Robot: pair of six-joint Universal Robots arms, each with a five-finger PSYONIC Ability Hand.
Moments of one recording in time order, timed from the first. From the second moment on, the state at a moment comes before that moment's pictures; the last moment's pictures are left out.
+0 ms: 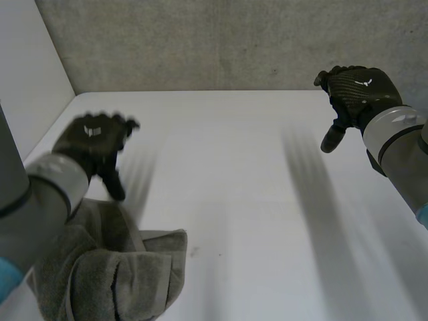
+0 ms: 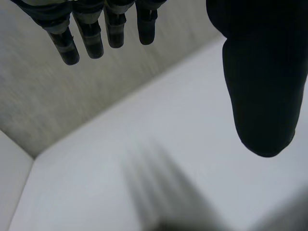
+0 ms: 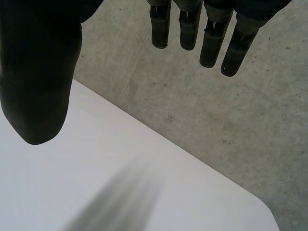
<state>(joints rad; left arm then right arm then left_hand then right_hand) 4.24 -1.69 -1.55 2.93 -1.72 3.40 1.96 -1.33 1.34 0.11 1.61 2.92 0.17 0.16 0.17 0.17 0.03 0.22 0.26 0.24 0.26 0.06</state>
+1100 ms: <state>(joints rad) 4.08 -1.95 -1.32 3.04 -1.69 3.57 1.95 -1.28 1.32 0.10 1.61 2.88 1.17 1.21 1.21 1.22 0.99 0.22 0.26 0.24 0.26 0.06</state>
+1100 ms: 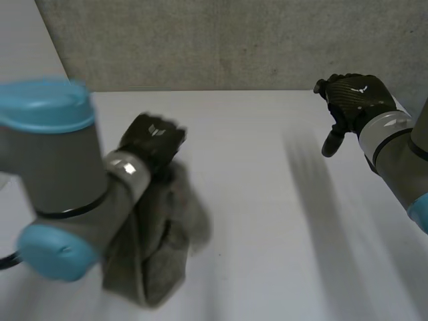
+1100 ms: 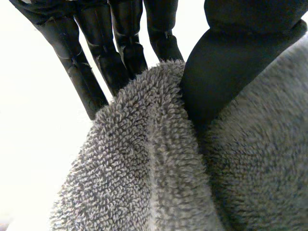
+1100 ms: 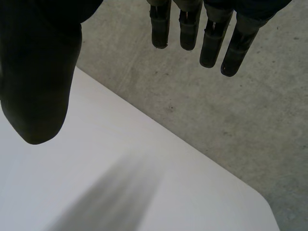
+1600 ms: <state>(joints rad) 3.78 -2.32 -1.04 3.16 -1.73 3.54 1.90 -1.30 1.30 0.11 1.61 2.89 0.20 0.20 0.20 0.20 0.04 0.22 0.26 0.24 0.26 0.06</state>
